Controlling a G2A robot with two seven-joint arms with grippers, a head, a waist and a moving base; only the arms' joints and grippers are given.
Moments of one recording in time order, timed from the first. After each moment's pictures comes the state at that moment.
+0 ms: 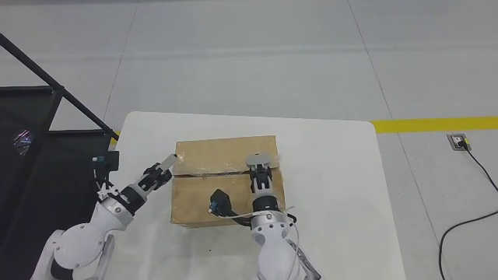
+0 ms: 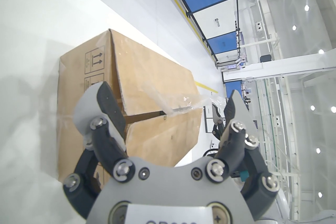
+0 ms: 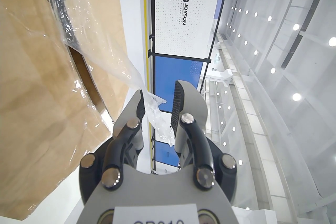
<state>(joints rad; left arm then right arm) 1.33 -1.09 -1.62 -1.79 0.05 -0.03 -0.55 -1.16 -1.60 0.86 -1.77 -3.07 -0.38 0.59</state>
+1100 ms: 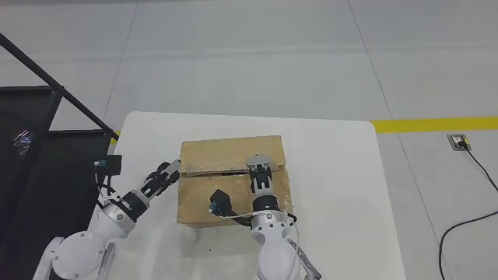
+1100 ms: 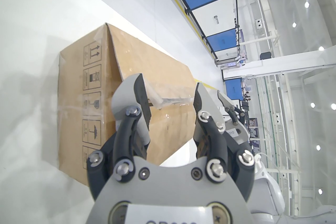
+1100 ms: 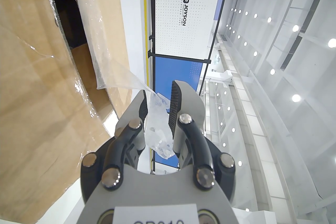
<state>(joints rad) 1.39 -1.09 -1.62 -1.89 0.05 0.00 -0.55 -1.15 -1.60 0.86 -1.77 -3.07 -0.38 0.59</state>
